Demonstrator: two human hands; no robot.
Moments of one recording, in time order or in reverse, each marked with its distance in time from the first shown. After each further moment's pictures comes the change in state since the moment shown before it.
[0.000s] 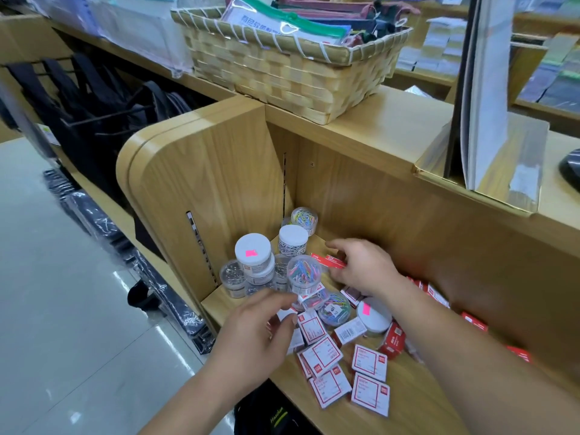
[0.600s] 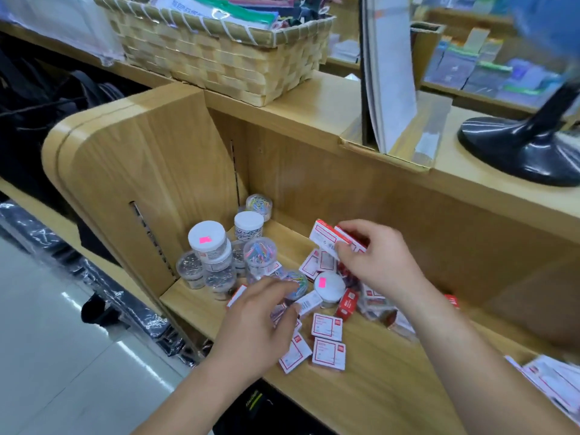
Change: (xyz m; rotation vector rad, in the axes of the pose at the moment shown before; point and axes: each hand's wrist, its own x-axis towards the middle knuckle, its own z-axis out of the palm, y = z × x) left_hand -0.004 0.026 0.043 -0.084 -0.011 0.140; right_hand -0.121 0.004 -0.070 0.434 0.300 0.222
